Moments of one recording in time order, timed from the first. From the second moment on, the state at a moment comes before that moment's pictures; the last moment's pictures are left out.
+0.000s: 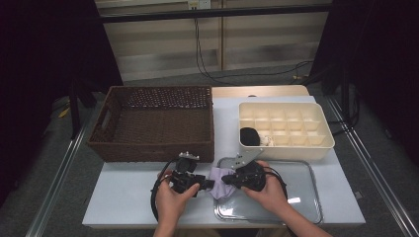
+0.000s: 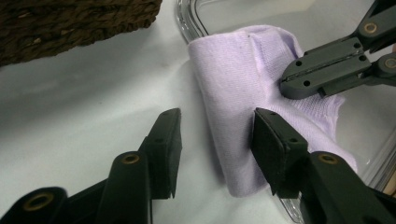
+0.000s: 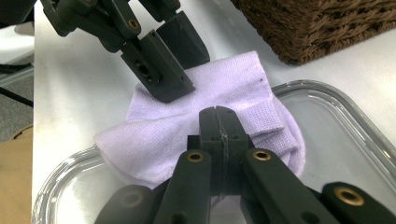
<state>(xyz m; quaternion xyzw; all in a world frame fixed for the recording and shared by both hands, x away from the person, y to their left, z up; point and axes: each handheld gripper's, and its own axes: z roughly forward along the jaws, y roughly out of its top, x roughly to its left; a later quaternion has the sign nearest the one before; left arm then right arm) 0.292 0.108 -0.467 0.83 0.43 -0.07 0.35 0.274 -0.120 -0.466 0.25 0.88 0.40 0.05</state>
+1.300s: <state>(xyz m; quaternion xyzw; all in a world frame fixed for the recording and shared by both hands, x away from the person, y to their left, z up) 0.292 0.139 -0.438 0.83 0.44 -0.09 0.33 0.282 -0.062 -0.475 0.24 0.88 0.40 0.03</state>
